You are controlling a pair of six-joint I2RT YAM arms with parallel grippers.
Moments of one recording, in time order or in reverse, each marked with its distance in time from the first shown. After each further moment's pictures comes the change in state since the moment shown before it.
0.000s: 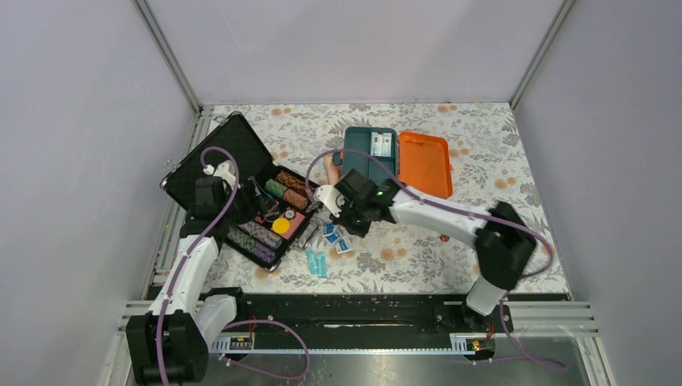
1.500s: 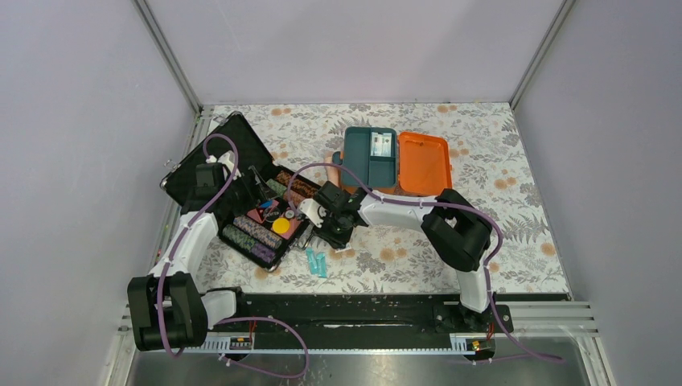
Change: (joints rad) left arm 0.030 0.218 0.126 -0.007 0.076 -0.024; right arm 0.045 0.217 0.082 0.082 -0.073 0.024
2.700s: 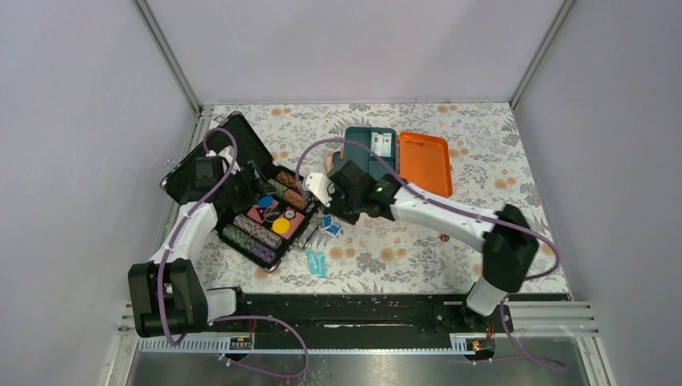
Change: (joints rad) left arm 0.008 0.067 0.053 -0.018 0.008 -0.002; right arm -0.014 -0.265 -0.003 -0.032 0.168 -0.109
